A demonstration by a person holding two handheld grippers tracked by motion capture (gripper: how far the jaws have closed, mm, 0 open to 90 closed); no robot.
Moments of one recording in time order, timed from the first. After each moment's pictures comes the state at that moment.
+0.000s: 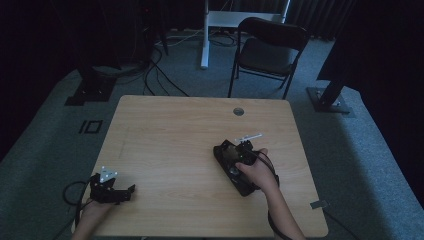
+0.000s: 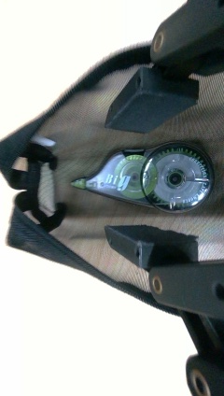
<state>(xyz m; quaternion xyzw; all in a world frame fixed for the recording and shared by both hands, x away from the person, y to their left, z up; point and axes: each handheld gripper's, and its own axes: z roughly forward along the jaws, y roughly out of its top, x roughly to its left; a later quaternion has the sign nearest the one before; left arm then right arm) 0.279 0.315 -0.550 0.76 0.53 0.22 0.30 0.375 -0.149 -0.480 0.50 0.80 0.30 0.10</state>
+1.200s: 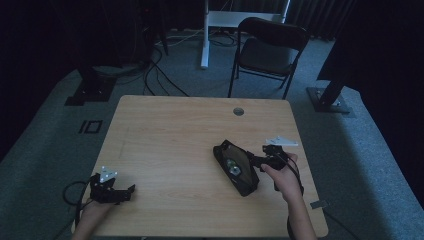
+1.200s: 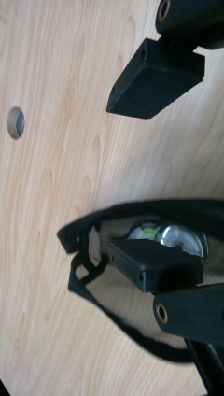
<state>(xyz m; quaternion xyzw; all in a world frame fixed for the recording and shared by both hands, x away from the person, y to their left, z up) 0.279 0.315 -0.550 0.76 0.53 0.22 0.30 0.350 -0.224 -0.465 0.50 0.74 0.40 0.20</state>
